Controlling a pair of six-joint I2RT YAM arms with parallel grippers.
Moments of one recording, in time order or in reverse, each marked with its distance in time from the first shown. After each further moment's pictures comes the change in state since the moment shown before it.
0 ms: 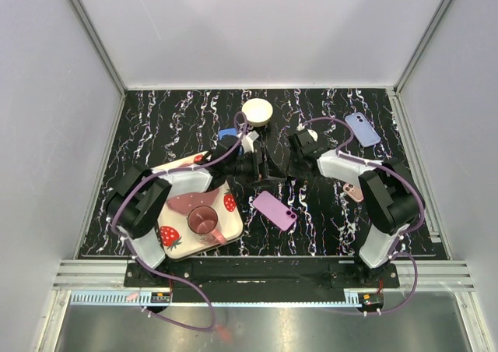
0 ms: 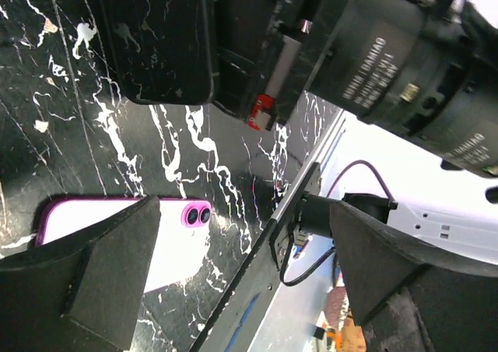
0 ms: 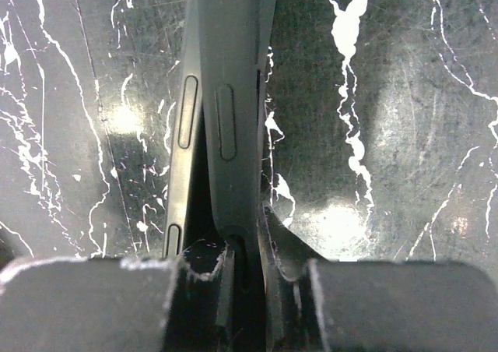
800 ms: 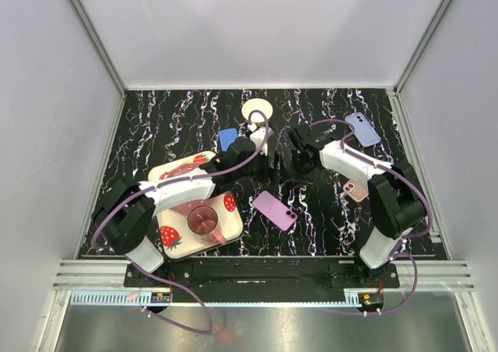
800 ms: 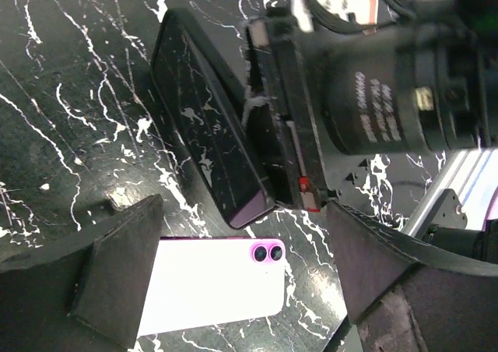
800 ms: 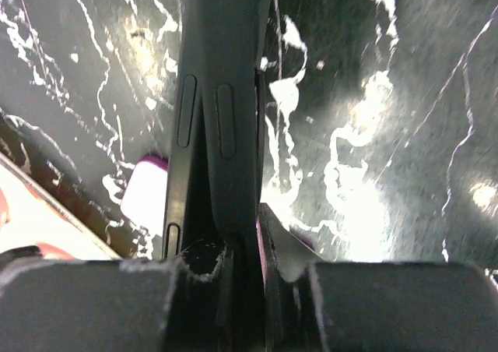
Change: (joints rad) left arm -0.141 -0.086 0.109 -0.177 -0.392 0.399; right arm -0.002 -0.072 0.128 -0.380 -0.157 0.120
